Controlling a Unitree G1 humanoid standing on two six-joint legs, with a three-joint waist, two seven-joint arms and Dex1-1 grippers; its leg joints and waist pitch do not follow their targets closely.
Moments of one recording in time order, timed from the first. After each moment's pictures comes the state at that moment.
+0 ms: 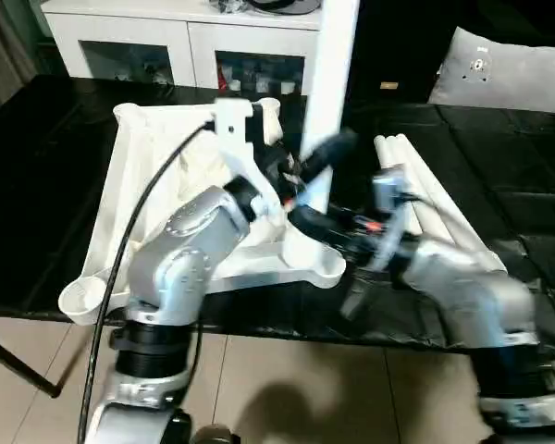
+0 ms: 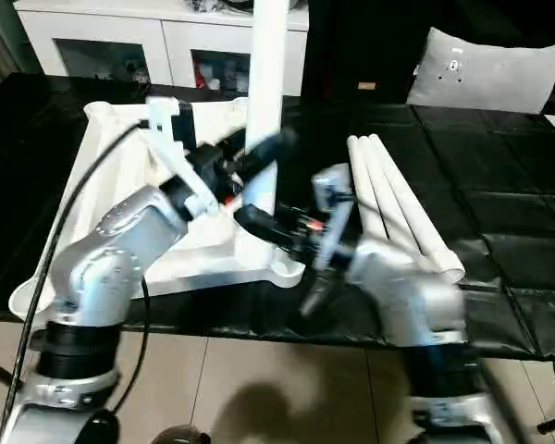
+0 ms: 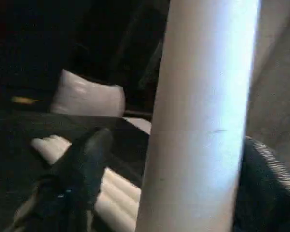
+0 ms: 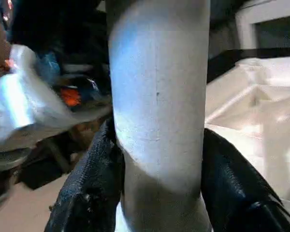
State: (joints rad) left arm -0.58 0.03 0.01 -0.11 -0.66 0.67 -0.48; right arm -0.43 -0.30 0.01 0.01 0.64 0.64 0.96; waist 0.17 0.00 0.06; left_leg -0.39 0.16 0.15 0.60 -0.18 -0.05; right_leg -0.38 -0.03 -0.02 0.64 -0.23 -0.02
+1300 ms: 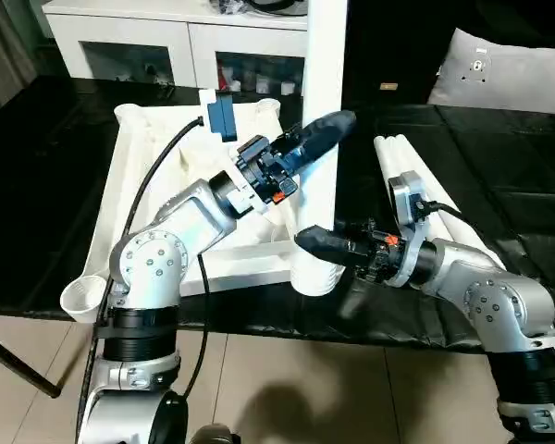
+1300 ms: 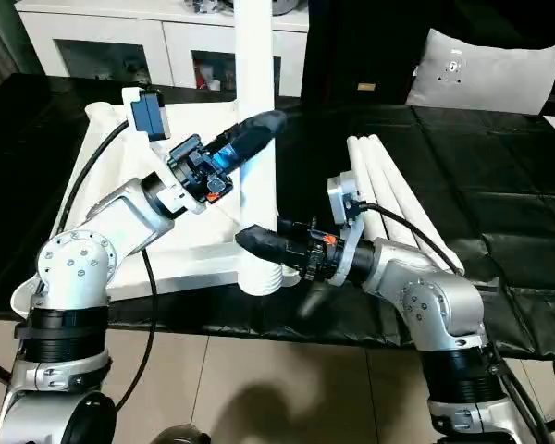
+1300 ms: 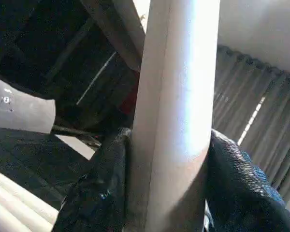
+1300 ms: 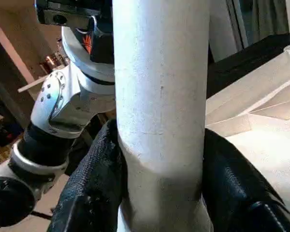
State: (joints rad) left arm -0.62 0.03 0.14 -0.03 -0.89 0.73 -0.59; right arm -0.42 -0.32 0.02 0.00 0.69 0.69 1.03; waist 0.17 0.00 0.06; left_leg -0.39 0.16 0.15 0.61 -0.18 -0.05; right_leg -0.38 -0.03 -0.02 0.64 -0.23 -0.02
